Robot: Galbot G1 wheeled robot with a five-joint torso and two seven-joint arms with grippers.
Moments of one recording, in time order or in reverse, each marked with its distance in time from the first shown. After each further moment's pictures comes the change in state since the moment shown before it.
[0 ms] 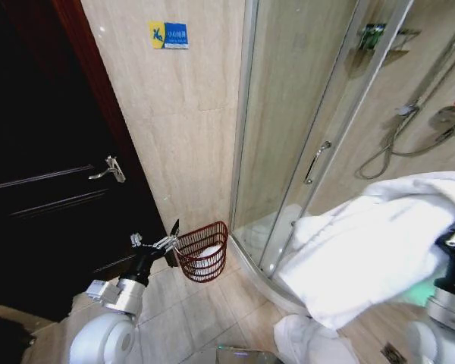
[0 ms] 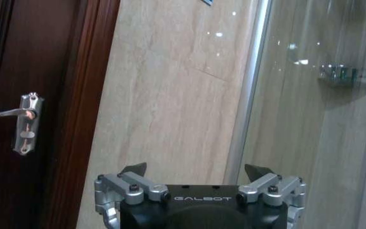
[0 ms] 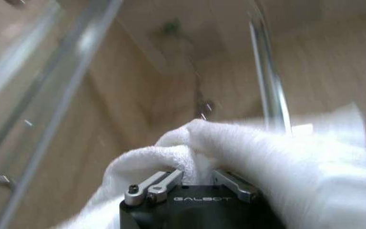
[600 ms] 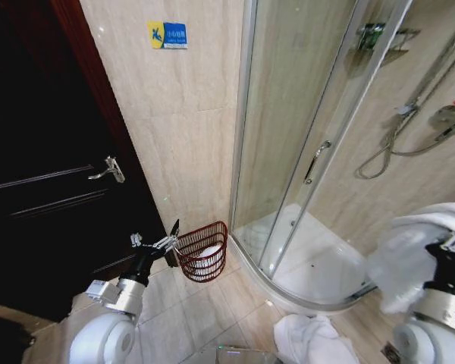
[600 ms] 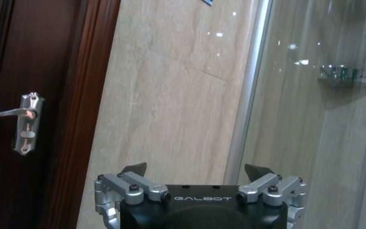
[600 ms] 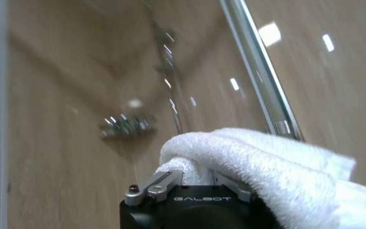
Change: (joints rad) left arm 0.000 0.000 0.000 0.000 0.000 0.000 0.000; right arm 0.055 -0.006 -0.056 0.090 0.332 -0.377 0.150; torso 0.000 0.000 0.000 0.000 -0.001
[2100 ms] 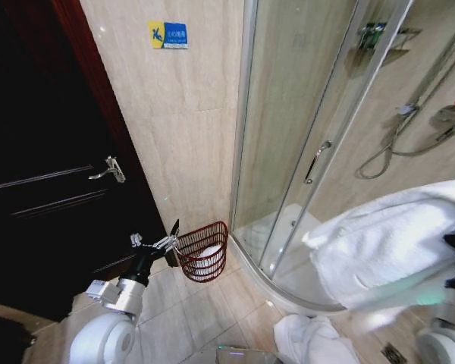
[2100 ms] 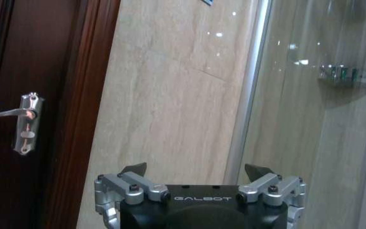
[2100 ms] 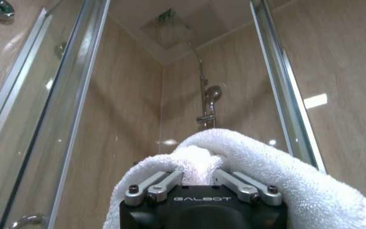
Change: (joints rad) left arm 0.000 0.000 0.000 0.000 0.000 0.000 0.000; right arm -0.135 -0.057 0.092 0.114 -0.147 0.190 -0.135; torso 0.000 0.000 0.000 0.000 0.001
